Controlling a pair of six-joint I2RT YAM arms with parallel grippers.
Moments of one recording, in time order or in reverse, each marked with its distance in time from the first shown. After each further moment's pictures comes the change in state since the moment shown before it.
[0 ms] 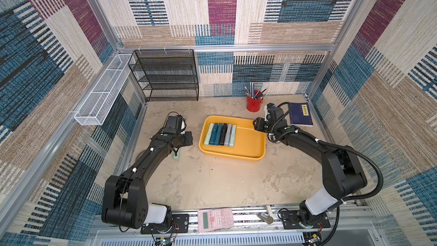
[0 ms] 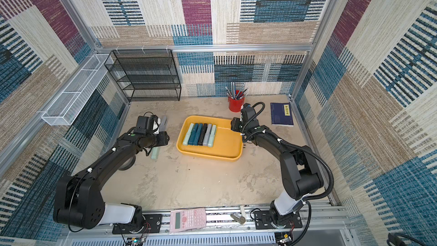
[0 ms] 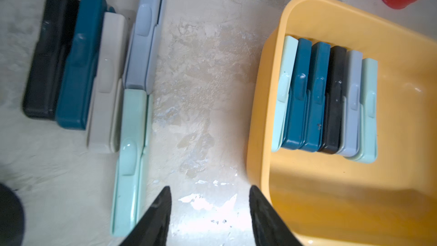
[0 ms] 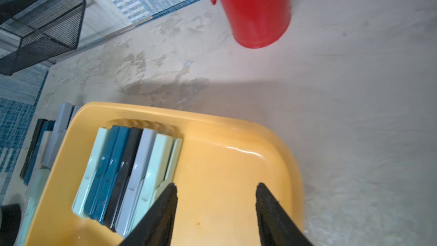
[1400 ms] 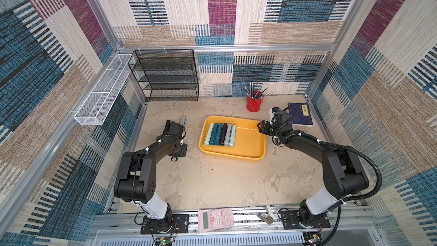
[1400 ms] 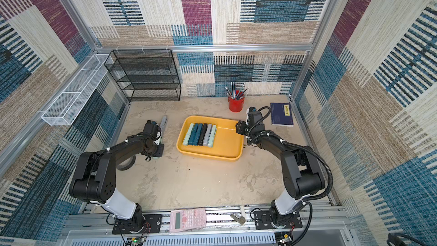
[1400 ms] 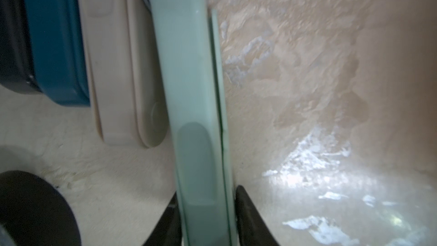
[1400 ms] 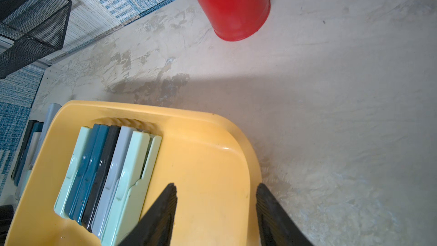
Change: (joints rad) left arm 0.057 0.270 -0.046 0.029 -0.172 0.245; right arm -0.066 0.006 -0.091 0.103 -0.092 -0.018
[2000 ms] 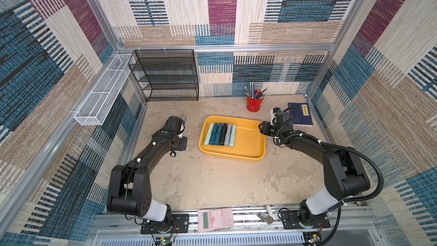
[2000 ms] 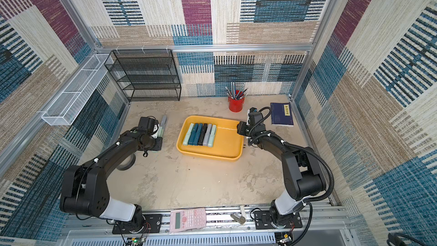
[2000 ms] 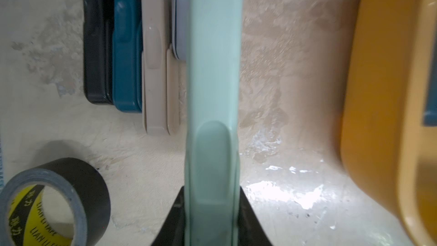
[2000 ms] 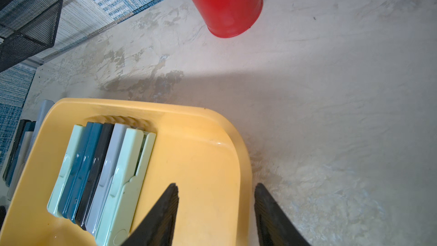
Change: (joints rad) left arm -0.034 -0.177 0.105 -0.137 0.026 -0.055; right arm -0.006 -0.015 -0.011 -0.024 0.023 -0.005
